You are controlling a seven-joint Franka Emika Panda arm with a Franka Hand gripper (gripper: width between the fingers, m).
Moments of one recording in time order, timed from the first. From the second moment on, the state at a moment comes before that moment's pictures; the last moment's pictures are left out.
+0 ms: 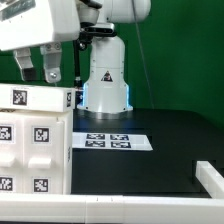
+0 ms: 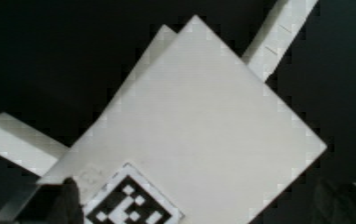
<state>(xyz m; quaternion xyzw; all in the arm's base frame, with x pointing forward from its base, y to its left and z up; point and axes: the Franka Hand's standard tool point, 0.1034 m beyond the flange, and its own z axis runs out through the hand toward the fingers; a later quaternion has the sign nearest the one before) 0.618 -0.134 0.177 -0.90 0.43 0.02 0.08</state>
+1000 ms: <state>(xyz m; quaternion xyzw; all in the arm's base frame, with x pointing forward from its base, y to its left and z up) 0.621 -0.129 0.183 -1.00 -0.05 0.02 0.02</state>
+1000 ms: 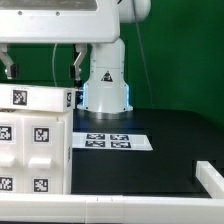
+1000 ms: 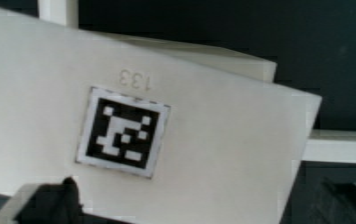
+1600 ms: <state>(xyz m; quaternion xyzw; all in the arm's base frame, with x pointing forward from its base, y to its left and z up) 0.623 -0.131 0.185 -0.94 -0.33 0.00 0.01</state>
